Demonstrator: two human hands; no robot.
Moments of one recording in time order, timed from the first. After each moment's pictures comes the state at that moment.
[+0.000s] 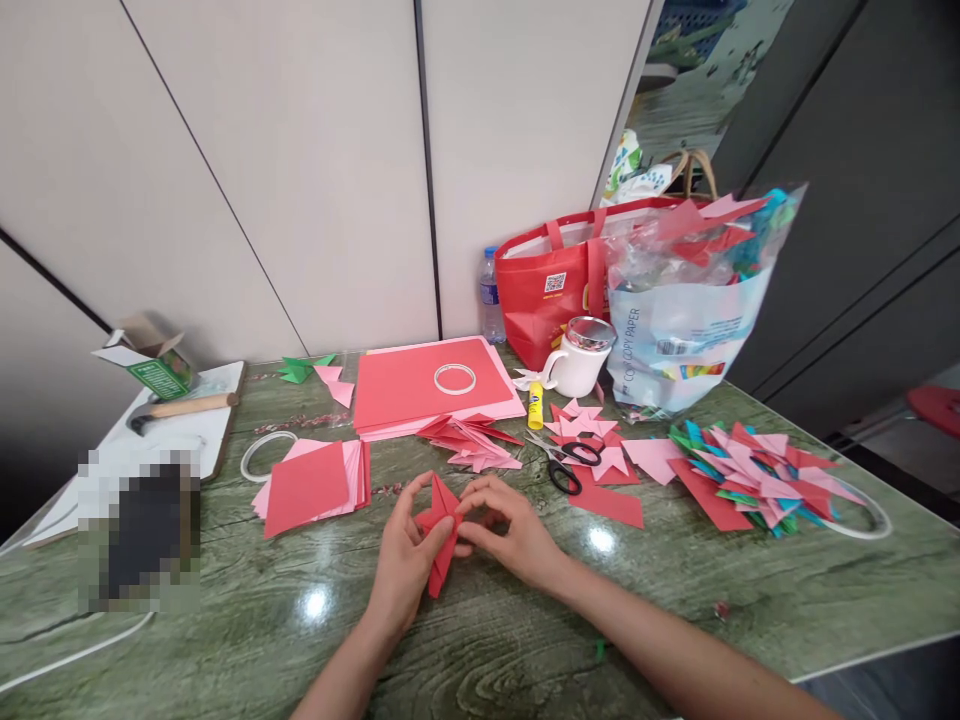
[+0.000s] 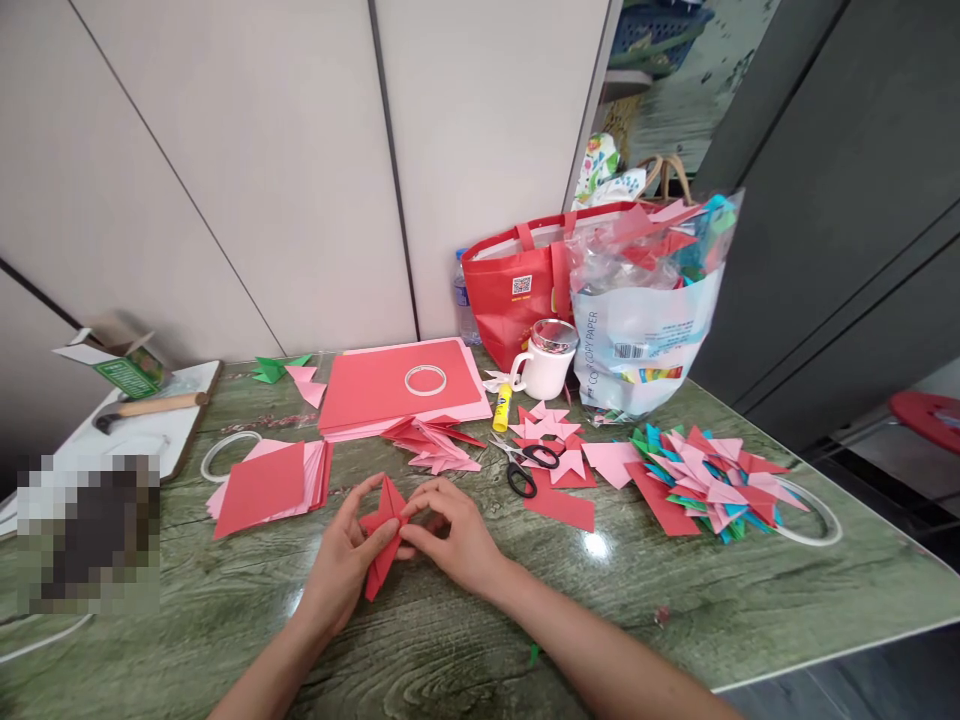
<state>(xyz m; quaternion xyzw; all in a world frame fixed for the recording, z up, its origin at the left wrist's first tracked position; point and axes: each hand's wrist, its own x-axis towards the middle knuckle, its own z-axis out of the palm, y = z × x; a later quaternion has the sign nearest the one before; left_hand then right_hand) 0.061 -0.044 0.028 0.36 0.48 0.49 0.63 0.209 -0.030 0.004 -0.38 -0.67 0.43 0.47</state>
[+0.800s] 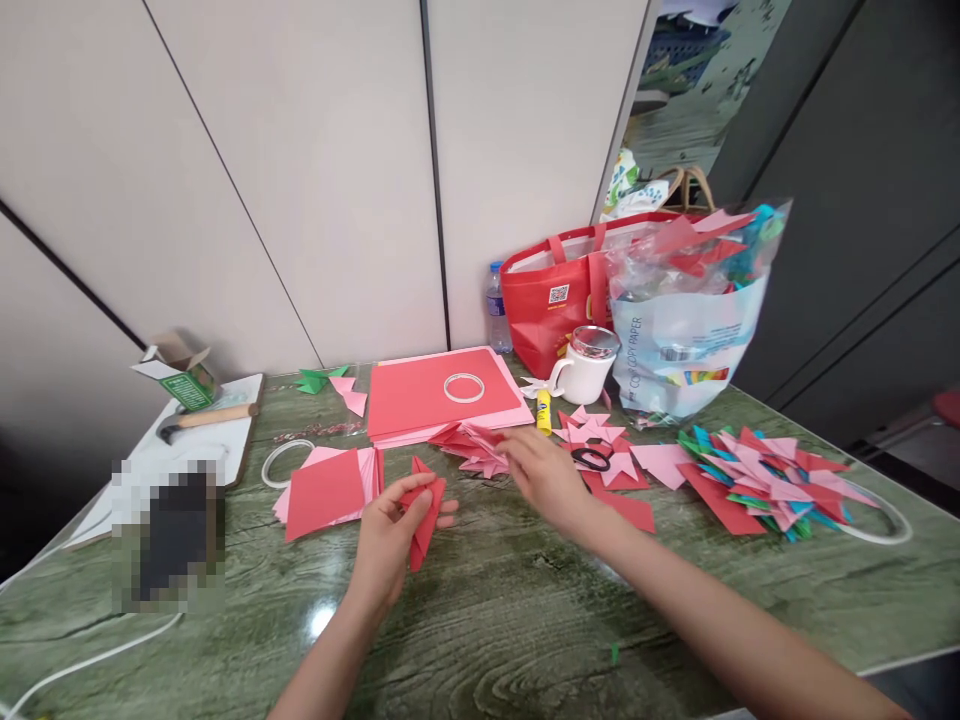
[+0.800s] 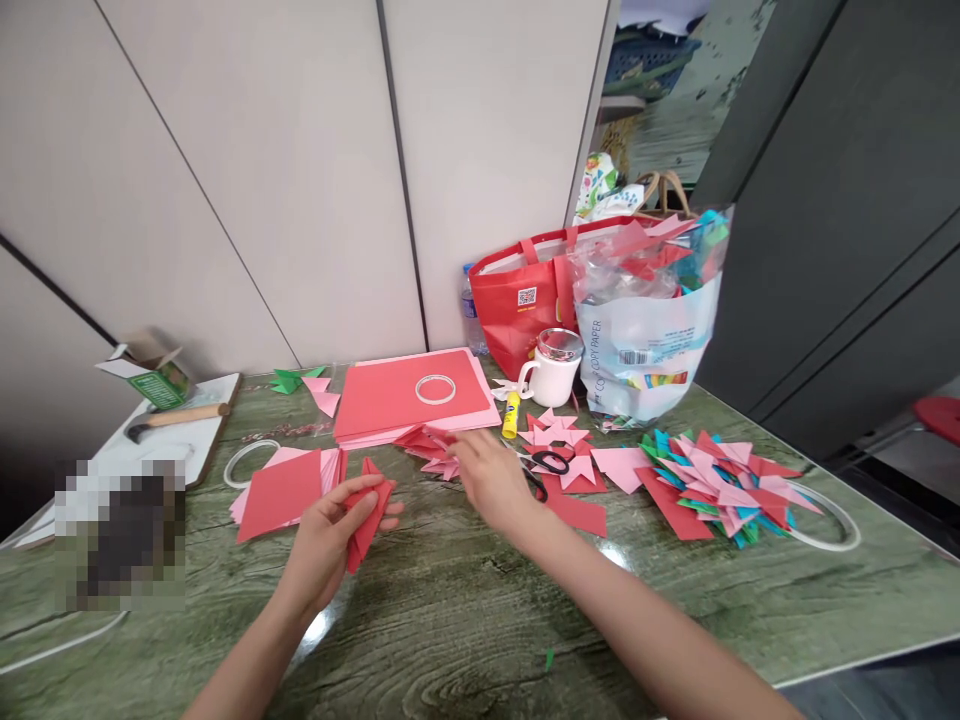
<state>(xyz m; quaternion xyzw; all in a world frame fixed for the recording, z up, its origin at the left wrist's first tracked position) 0.034 -0.031 0.056 0.36 0.47 0.53 0.60 0.242 0.016 0.029 -0.46 -0.82 -0.02 0.33</state>
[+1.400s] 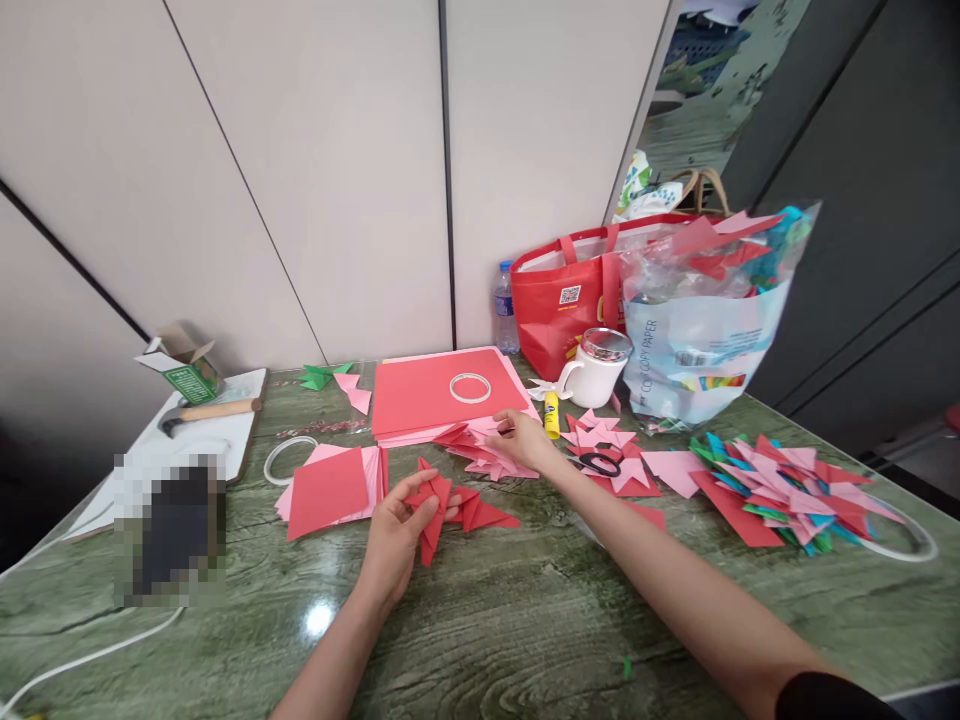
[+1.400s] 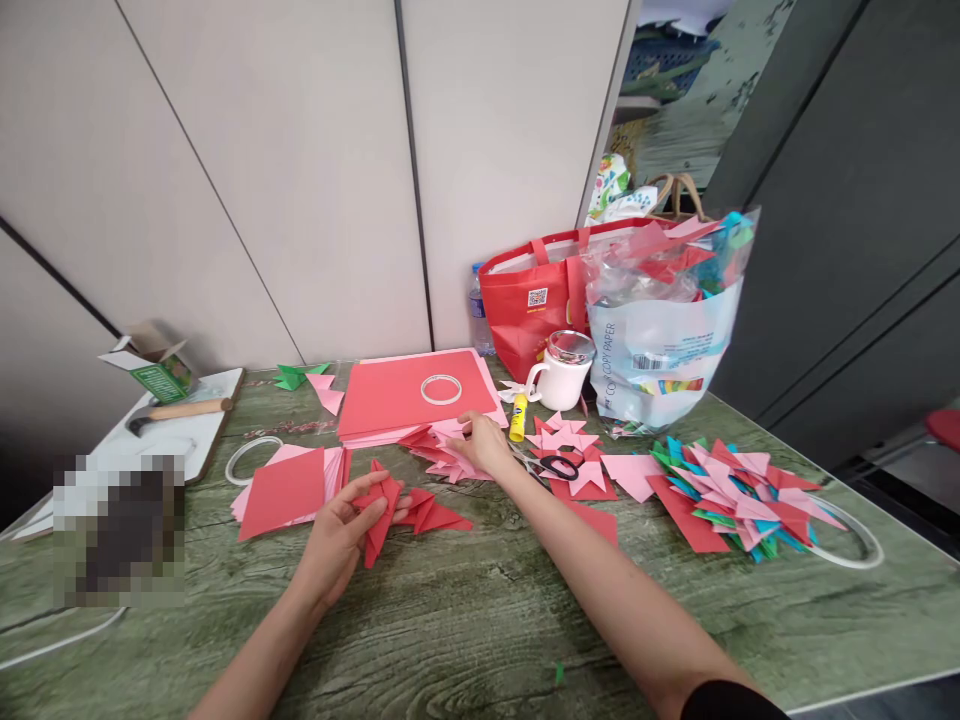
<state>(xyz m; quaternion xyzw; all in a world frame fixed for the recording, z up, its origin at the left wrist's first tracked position) 0.028 -0.022 0.031 0.36 0.44 0.54 0.62 0.228 0.092 0.003 -0.61 -0.63 0.29 0.38</state>
